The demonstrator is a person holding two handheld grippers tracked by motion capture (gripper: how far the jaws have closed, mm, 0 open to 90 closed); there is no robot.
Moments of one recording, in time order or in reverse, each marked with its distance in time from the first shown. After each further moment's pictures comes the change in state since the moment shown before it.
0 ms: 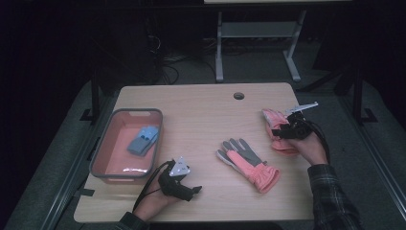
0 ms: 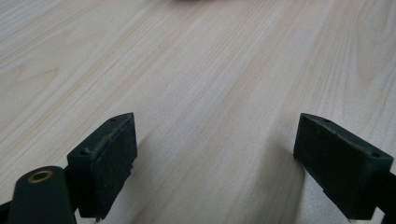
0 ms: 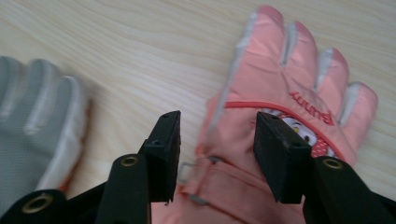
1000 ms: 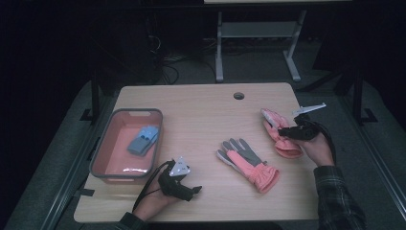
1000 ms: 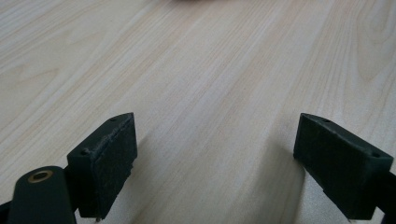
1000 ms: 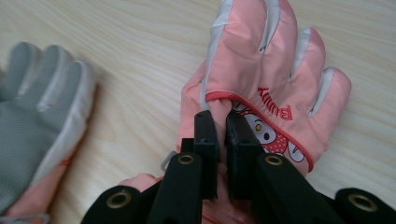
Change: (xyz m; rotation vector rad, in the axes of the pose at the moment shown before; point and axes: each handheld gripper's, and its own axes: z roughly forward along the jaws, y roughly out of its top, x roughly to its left) left arm 0.000 0.000 0.000 0.004 -0.001 0.001; right arm -0.017 -0.011 -0.011 -0.023 0.108 -0.020
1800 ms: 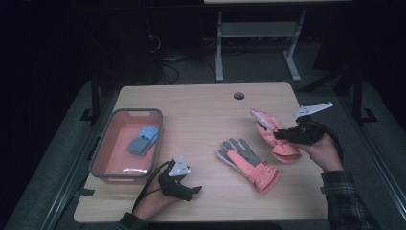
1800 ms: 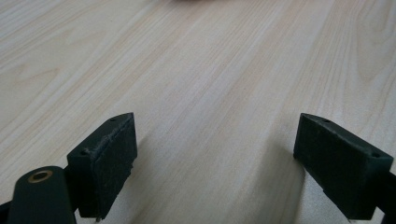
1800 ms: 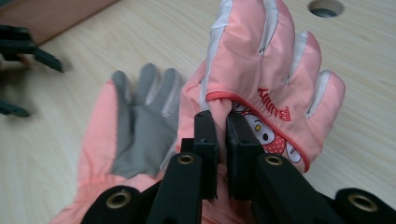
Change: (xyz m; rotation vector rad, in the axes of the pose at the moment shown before) left arm 0.000 0.000 0.000 0.000 0.001 0.004; right arm 0.051 0.011 -0.047 -0.067 0.155 -0.131
